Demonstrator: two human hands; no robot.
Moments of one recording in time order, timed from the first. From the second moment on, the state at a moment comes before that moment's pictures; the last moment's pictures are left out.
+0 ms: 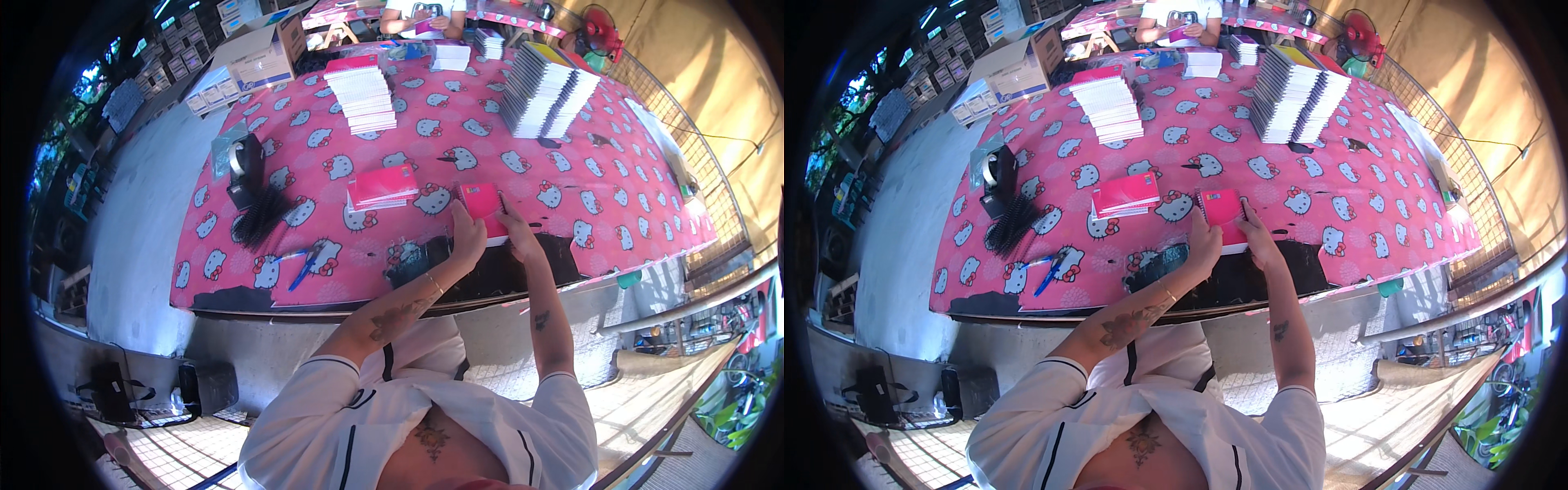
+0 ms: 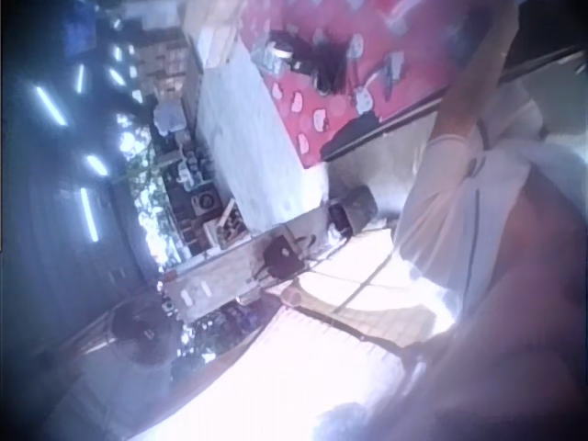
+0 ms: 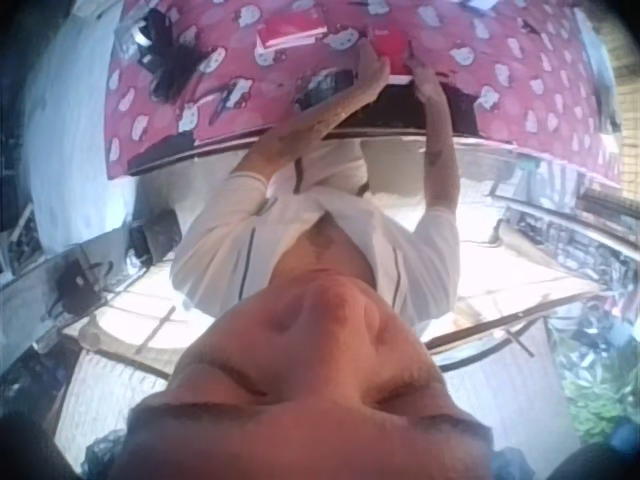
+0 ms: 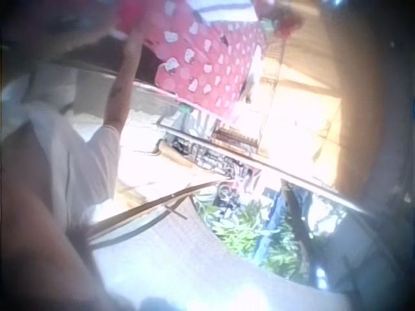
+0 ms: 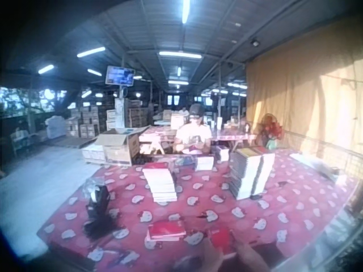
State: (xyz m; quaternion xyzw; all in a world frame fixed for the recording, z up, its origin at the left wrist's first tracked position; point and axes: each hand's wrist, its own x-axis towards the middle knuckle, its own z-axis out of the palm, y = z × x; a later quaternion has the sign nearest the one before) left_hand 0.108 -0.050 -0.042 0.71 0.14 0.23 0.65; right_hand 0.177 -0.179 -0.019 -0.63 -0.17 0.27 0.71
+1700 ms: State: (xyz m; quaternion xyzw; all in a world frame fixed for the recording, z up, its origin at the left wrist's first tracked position) left_hand -0.089 0.138 0.021 0.87 0.07 0.32 0.37; right_hand 0.045 -0.080 -0.017 -0.65 -0.36 0.22 0.64
